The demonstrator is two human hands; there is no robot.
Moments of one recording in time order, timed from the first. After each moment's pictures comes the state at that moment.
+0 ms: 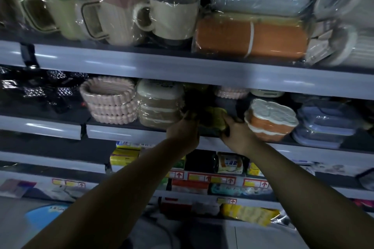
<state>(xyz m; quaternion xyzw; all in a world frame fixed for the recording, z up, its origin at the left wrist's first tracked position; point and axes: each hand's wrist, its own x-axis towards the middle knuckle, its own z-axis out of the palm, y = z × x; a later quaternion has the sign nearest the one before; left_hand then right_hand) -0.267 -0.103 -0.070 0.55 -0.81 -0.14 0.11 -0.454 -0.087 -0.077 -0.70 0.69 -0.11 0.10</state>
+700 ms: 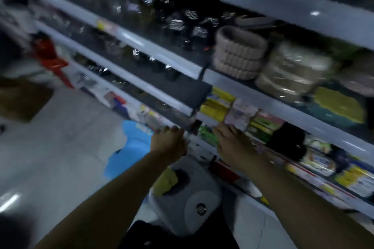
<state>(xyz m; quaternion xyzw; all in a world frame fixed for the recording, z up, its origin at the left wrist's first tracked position) 0.014 0.059 -0.174 0.74 -0.66 -0.13 0.00 -0.182 0.006 -0.139 -0.89 0.42 0.13 0.09</state>
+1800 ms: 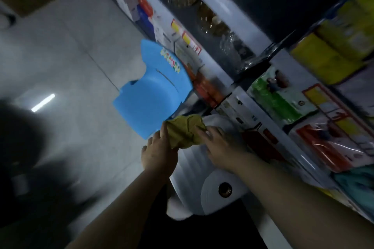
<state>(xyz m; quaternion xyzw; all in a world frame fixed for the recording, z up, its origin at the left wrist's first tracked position) 0.048 0.135 -0.445 0.89 -0.32 -0.31 0.05 -0.085 0.012 -0.443 -0.91 0.25 0.24 0.23</state>
